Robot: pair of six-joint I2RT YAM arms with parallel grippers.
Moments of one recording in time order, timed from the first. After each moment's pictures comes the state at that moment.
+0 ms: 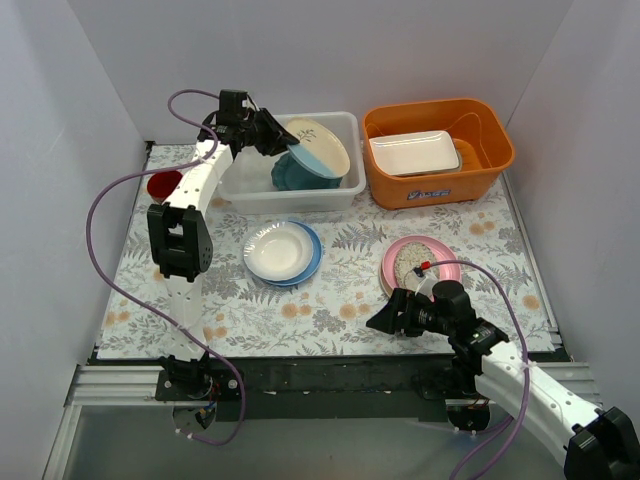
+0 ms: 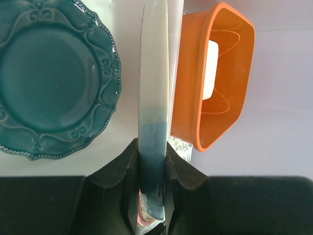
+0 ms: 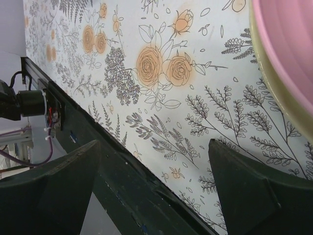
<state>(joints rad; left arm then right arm) -0.20 2.18 2.11 -0.51 0.50 -0.91 0.57 0.58 0.11 -0.14 -0.43 0.76</state>
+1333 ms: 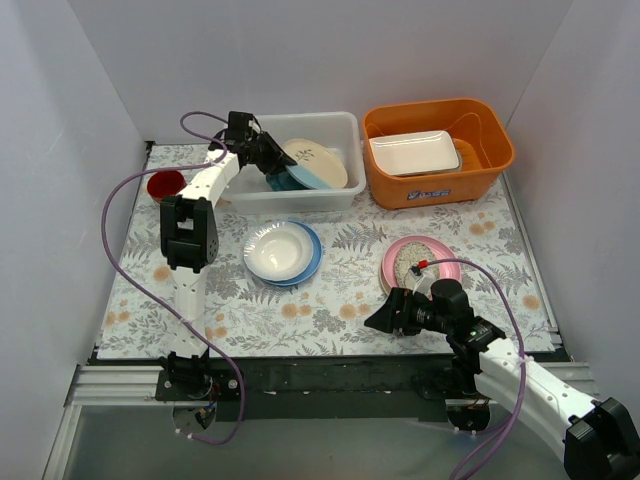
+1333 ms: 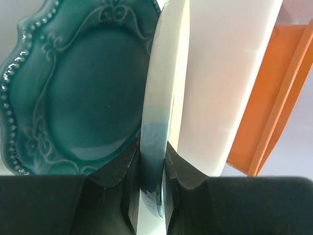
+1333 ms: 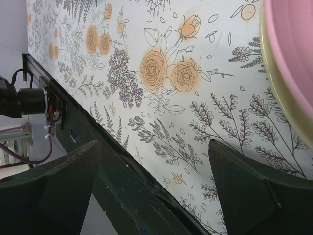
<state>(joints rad) -0.18 2.32 2.06 -0.48 0.45 -0.88 0.57 0.64 0.10 -0.06 -0.45 0.74</state>
